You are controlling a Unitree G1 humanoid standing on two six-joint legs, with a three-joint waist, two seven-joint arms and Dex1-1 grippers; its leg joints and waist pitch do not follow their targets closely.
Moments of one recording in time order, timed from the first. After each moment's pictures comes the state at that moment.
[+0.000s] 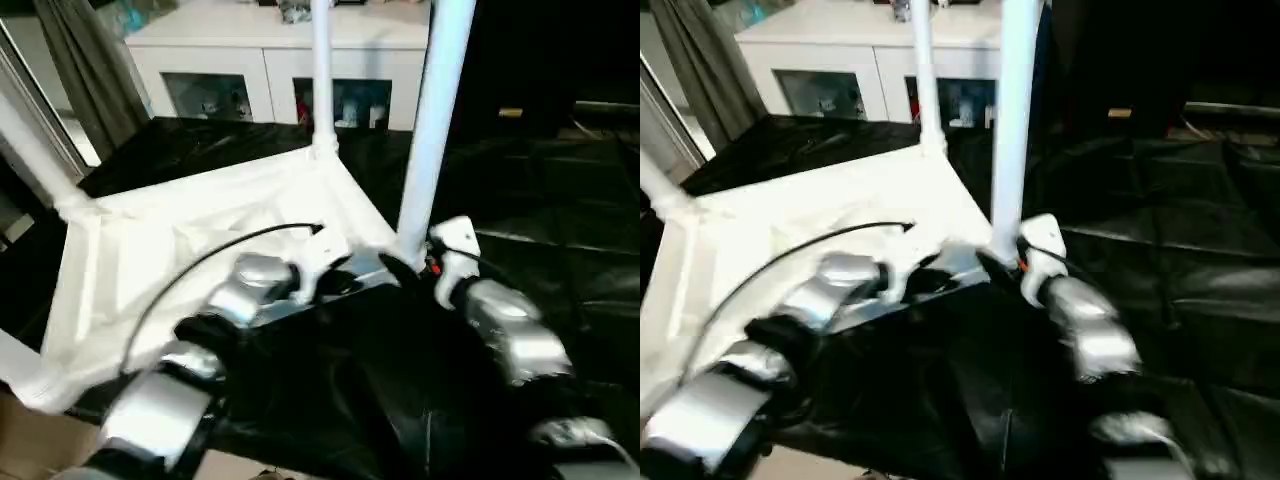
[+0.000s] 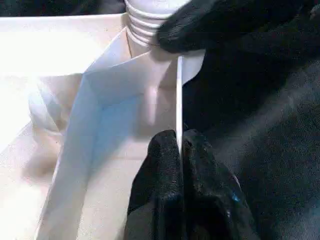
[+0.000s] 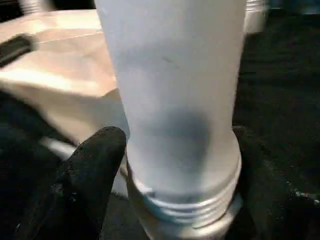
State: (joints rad) left arm -0.75 0.18 -0.25 0.93 0.06 -0.05 -1.03; right arm -0.43 -0.29 0.03 0.51 0.16 0.11 0.79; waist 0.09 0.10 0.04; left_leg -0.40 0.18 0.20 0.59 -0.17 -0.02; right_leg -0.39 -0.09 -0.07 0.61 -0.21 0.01
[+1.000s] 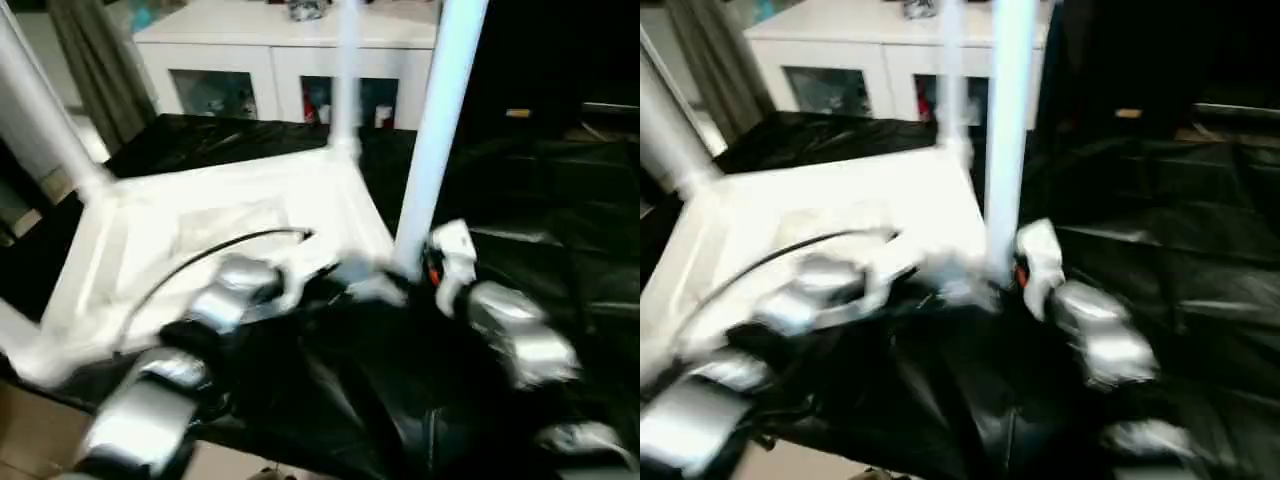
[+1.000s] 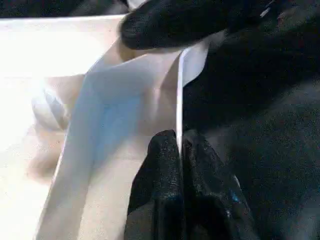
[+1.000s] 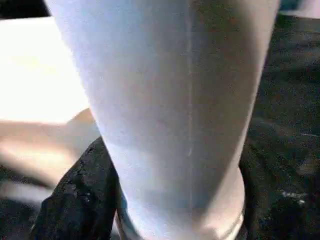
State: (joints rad) left arm -0.79 0.09 -0.26 0.97 0.09 0.01 -0.83; right arm -0.49 -0.17 -0.03 0.59 0.12 0.14 0.43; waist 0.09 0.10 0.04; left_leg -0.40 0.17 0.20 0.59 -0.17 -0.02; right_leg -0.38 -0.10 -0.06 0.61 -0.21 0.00
